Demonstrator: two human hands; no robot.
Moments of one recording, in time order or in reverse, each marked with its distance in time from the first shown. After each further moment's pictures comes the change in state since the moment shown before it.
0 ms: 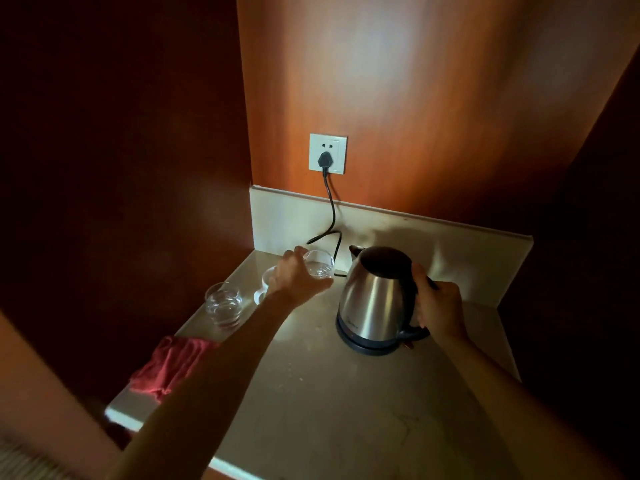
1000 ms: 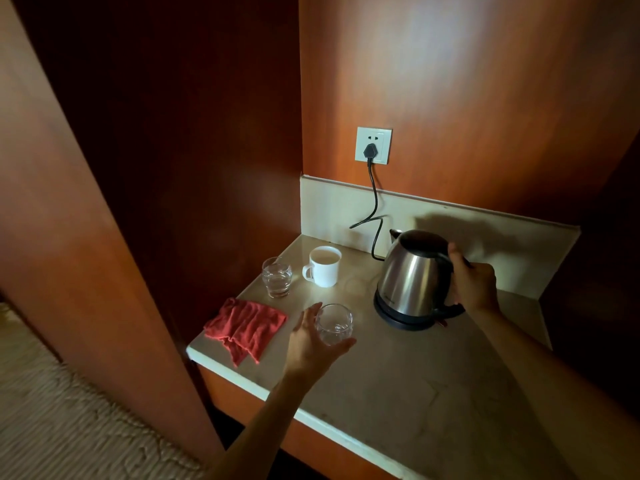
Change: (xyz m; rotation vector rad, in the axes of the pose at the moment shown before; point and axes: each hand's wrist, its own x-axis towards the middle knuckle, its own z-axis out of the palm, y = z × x) left_hand -0.186 -0.055 0.005 -0.249 0.087 -0.078; right_hand -0.016 -0.023 -0.006 -0.099 -0.010 0.055
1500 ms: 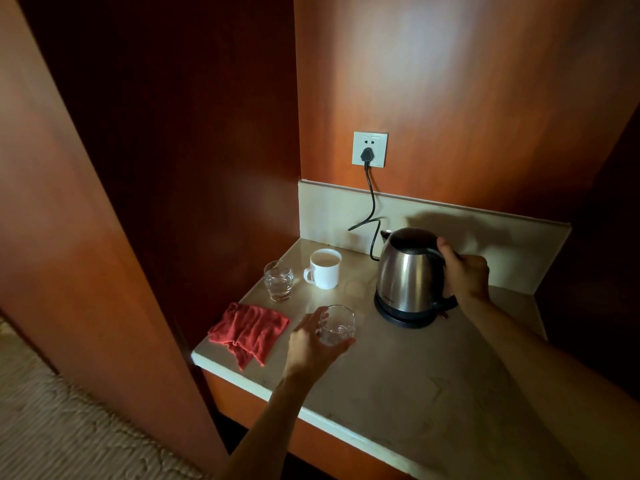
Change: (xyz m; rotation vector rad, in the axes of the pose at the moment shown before) left_hand 0.000 -0.014 -0.005 -0.063 -0.007 0.076; right_hand -0.006 -0.016 0.009 0.023 0.034 -0.004
